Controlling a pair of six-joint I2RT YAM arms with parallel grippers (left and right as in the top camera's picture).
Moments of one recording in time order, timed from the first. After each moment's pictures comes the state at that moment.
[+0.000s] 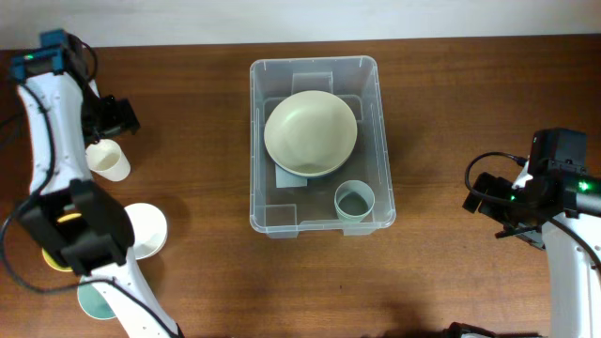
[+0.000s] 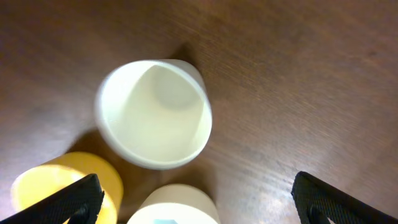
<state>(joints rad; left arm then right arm) 0.29 2.25 2.20 -1.46 -0.10 -0.17 -0.29 1.25 1.18 -1.25 0.01 0.29</state>
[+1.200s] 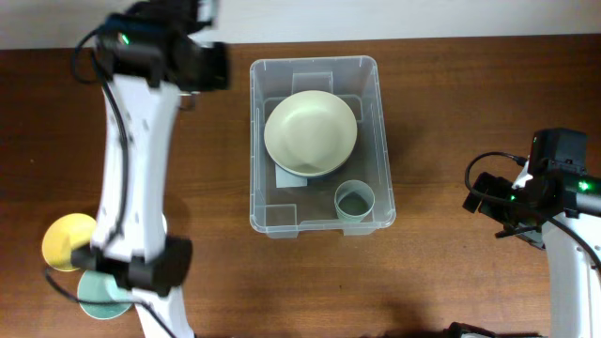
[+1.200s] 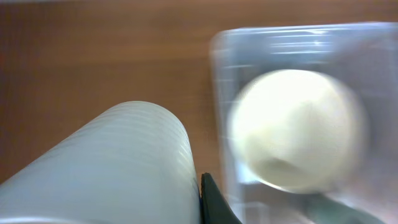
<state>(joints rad) -0.24 2.04 2.59 -1.56 -0.05 -0.17 -0.29 1.25 1.18 -1.25 0.01 0.29</state>
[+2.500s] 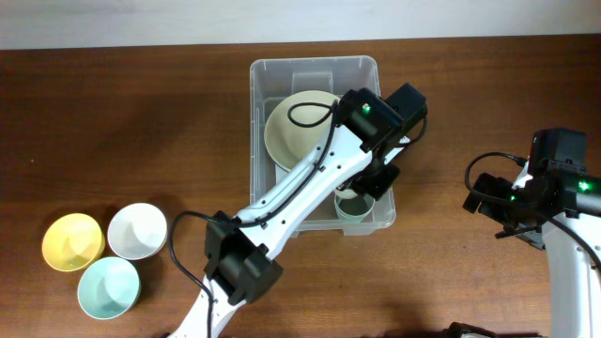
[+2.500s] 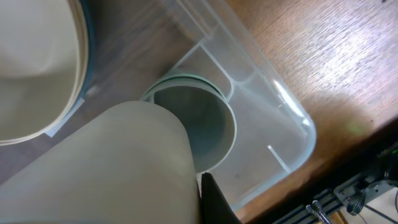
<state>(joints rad) -0.85 2.30 2.46 -1.65 0.07 -0.14 -0.29 1.25 1.18 -1.25 0.01 0.29</state>
